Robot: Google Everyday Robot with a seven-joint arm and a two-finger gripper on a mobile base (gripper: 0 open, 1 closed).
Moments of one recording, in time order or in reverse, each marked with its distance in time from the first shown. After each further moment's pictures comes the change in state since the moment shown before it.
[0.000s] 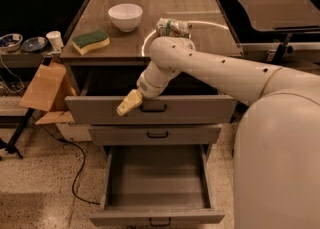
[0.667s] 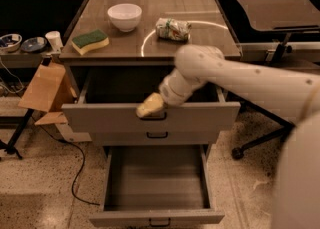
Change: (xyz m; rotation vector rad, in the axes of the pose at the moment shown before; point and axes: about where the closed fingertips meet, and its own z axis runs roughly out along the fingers) arm 0.061 -0.038 -0.032 0.071 -0.041 0.215
